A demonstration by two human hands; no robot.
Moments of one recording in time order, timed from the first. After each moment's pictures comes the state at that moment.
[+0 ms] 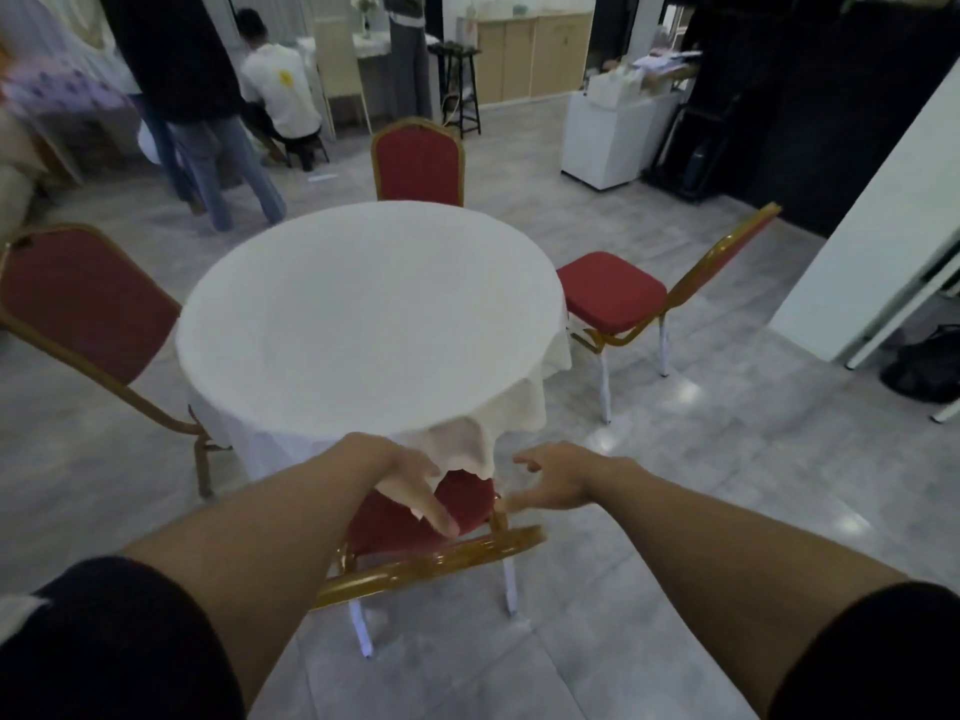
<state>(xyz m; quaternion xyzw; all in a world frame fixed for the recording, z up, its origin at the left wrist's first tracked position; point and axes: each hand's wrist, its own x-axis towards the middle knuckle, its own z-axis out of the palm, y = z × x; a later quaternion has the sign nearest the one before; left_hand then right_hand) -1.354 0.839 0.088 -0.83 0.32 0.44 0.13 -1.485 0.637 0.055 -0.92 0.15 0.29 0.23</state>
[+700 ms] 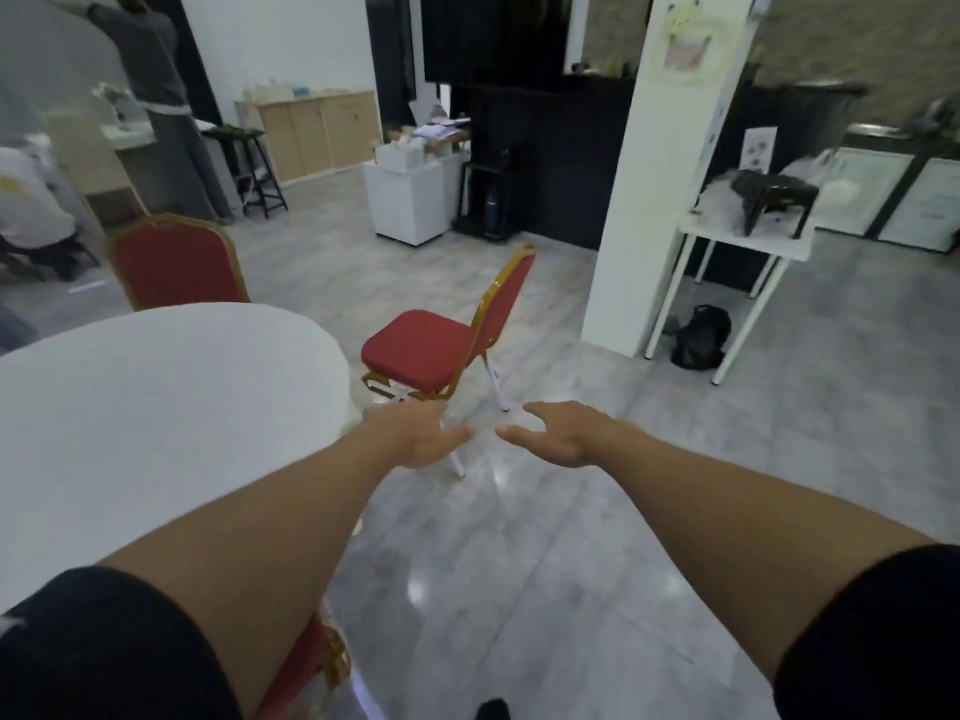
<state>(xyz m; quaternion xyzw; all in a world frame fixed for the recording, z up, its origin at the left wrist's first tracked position) -1.430 0.465 0.129 -0.84 0.51 0.19 0.02 -1.617 0.331 0.126 -0.90 0.37 0.11 0.21</state>
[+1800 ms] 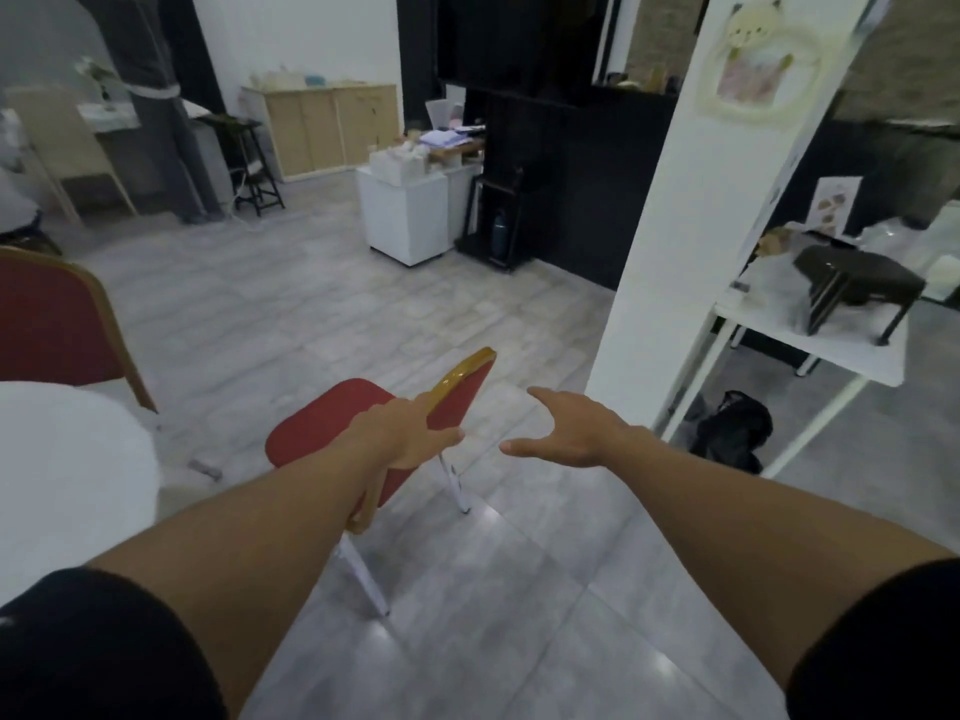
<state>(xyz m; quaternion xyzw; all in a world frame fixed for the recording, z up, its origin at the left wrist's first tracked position) -1.272 -0.072 0.124 -0.88 0.44 0.18 -0.01 -1.468 -0.241 0.134 -0.93 0.32 0.08 0.19</state>
